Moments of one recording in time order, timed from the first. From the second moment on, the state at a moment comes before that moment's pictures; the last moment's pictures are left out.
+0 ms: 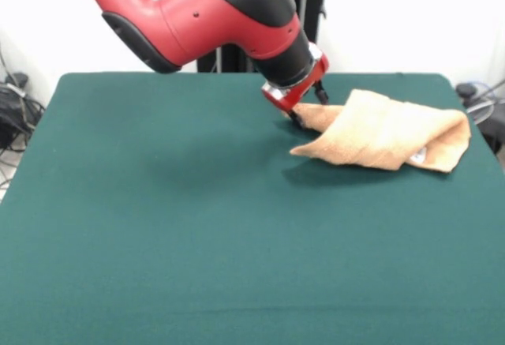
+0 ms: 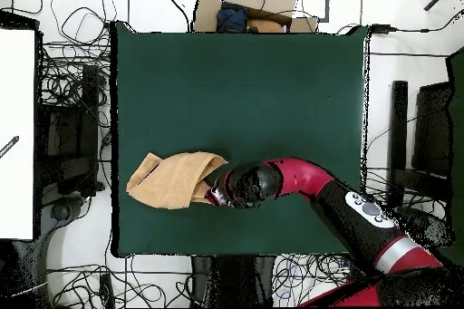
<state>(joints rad) -0.91 -0.30 0.75 1.90 -0.63 0.74 1.22</state>
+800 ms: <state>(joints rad) -0.91 -0.26 0.75 1.91 -0.67 0.71 1.22</state>
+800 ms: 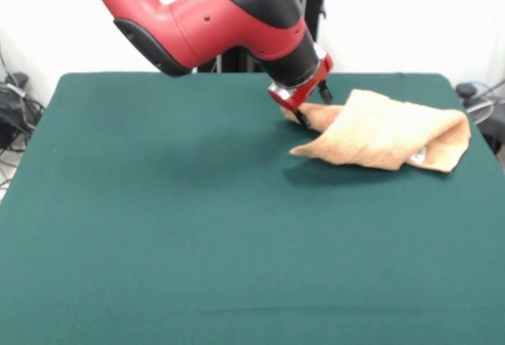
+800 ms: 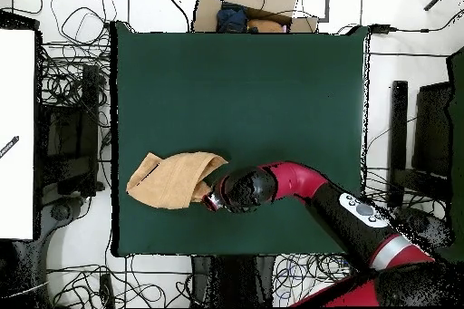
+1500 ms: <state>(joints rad) -0.87 -0.26 0.72 1.91 -0.77 0.60 1.22</state>
